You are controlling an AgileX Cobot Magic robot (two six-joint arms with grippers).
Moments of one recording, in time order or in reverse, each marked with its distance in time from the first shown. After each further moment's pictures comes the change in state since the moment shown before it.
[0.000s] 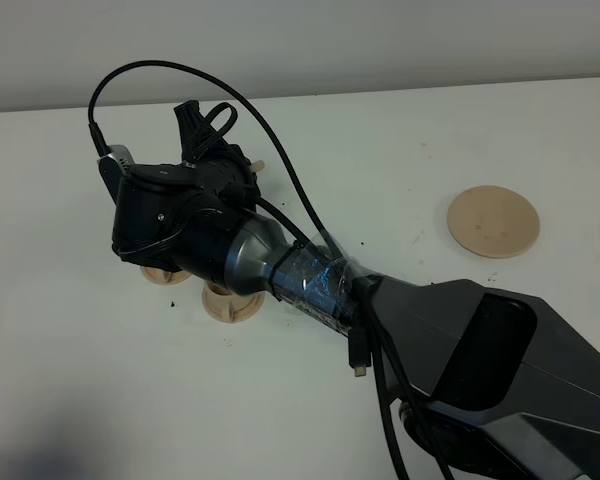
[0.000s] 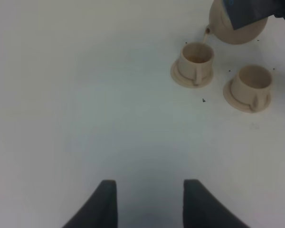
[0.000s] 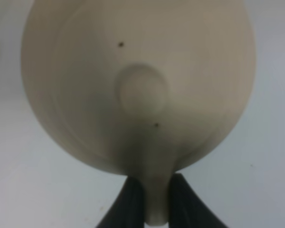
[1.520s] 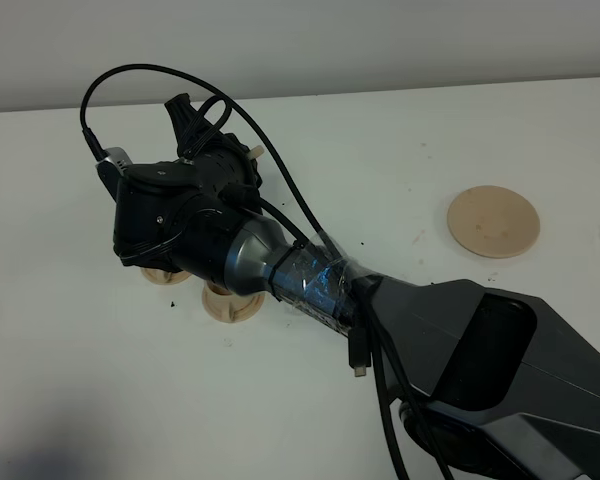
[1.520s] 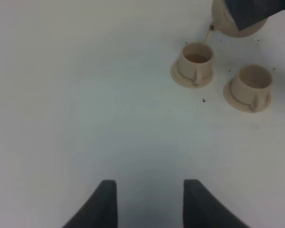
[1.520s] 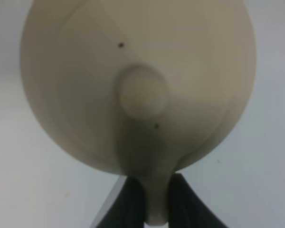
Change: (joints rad) left arm 0.000 0.000 0.000 0.000 0.000 0.000; right arm 0.000 0.000 0.000 -0.066 -0.012 -0.086
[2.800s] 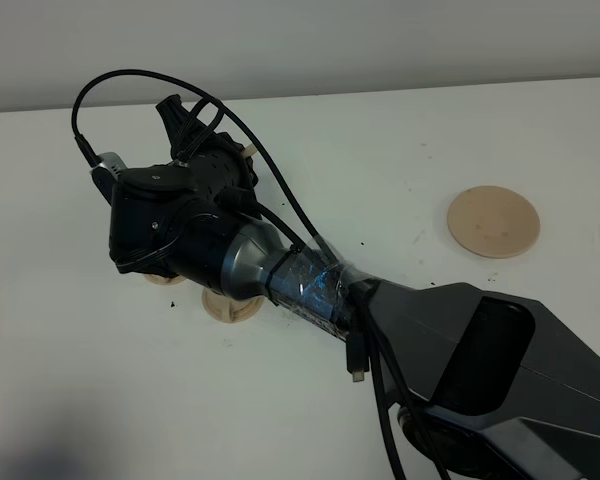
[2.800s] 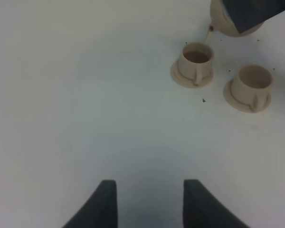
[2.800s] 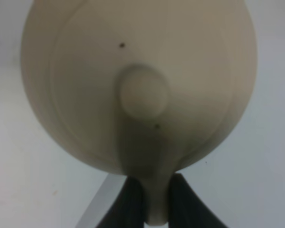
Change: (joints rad) left arm 0.000 0.000 0.000 0.000 0.000 0.000; right arm 0.010 0.000 0.000 -0.018 -0.006 -0.032
